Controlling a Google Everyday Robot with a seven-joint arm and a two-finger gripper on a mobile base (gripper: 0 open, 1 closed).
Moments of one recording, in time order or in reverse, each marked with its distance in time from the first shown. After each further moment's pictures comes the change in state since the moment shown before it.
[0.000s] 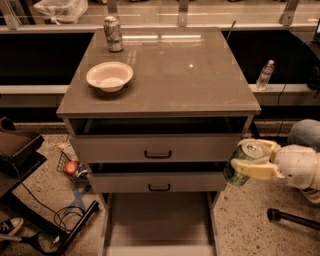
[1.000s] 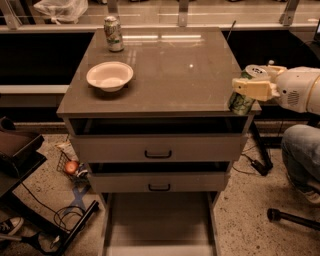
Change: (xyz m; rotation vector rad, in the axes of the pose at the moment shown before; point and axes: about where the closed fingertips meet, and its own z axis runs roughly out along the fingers) arm -0.161 -0.107 0.023 0.345 0.021 -0.007
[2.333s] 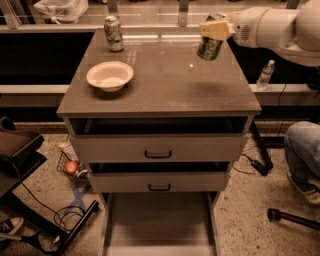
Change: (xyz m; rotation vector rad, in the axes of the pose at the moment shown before) arm -0.102 -0.060 0.139 0.005 -0.053 -0.007
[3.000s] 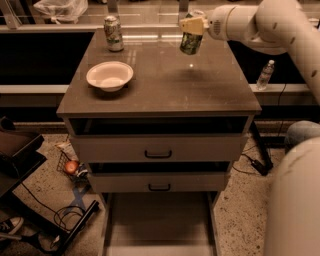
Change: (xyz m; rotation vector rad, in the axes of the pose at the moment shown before) arm 0.004 -0.015 0.087 0.001 0.017 0.020
